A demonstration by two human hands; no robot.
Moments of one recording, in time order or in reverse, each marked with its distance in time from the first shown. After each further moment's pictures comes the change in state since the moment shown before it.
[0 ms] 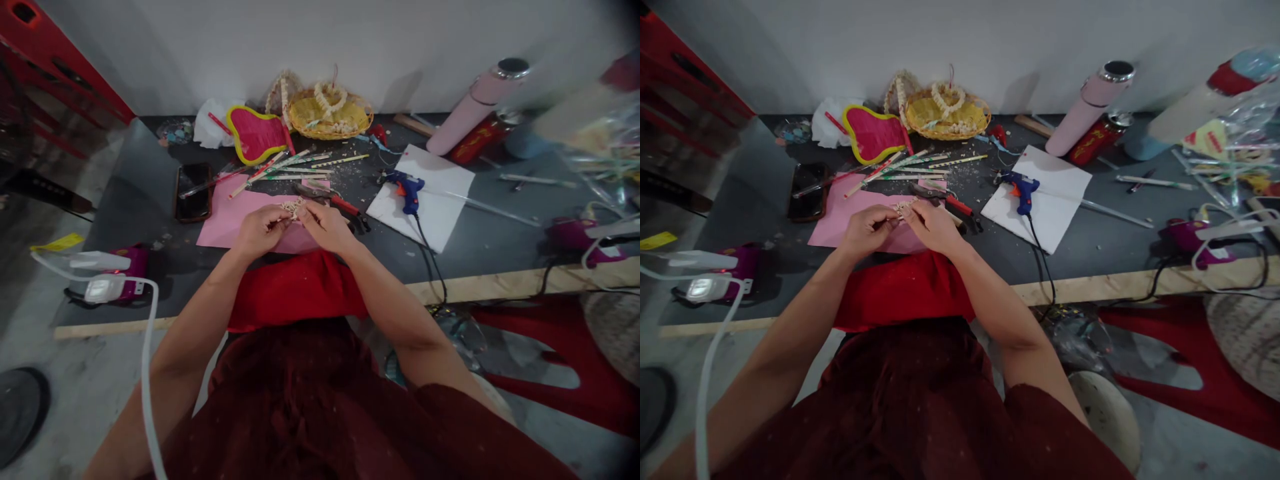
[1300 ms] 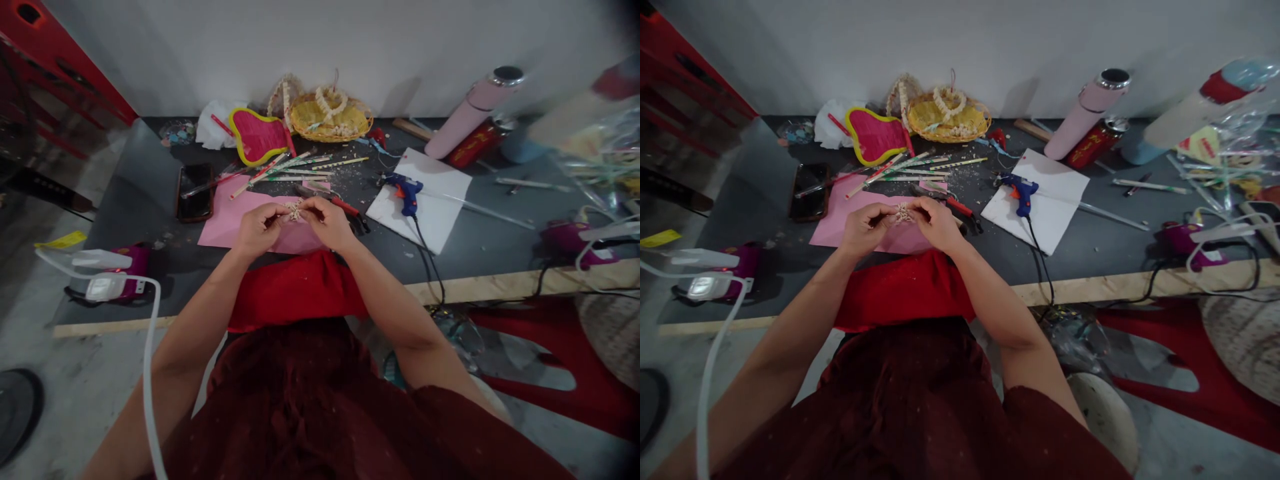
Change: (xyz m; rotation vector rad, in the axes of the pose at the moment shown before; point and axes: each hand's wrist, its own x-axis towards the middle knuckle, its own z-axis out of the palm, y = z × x) left_hand -0.001 0.007 -0.001 -0.113 0.125 -0.111; right_hand 0.005 0.022 0.009 0.157 0.108 -0.007
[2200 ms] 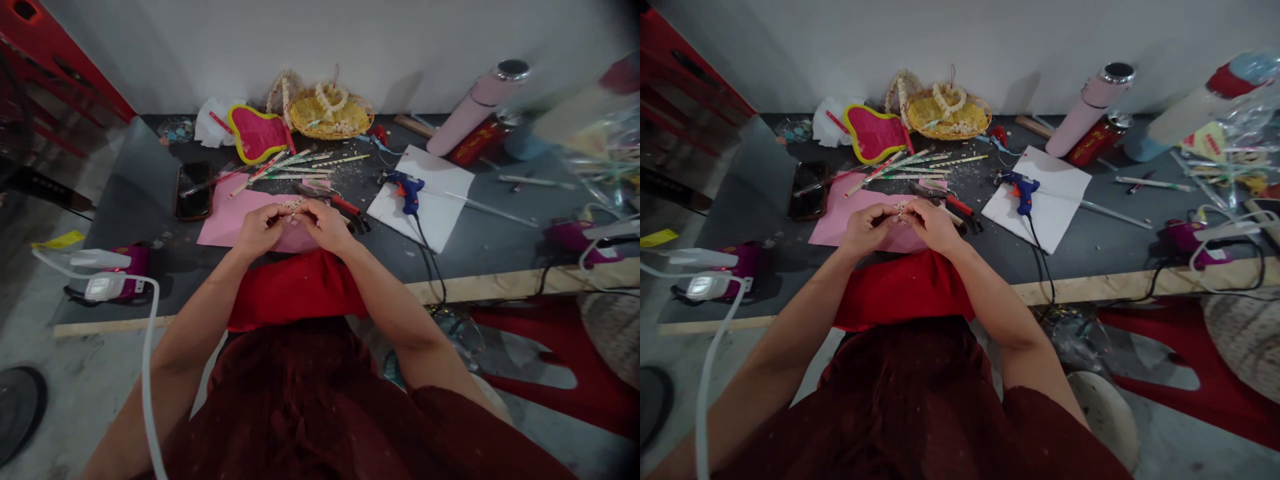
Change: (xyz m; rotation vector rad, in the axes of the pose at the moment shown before) left_hand -0.001 0.005 0.003 -0.057 -0.065 -0.073; right_hand -0.001 -0.004 0.001 -0.075 -0.033 -0.161
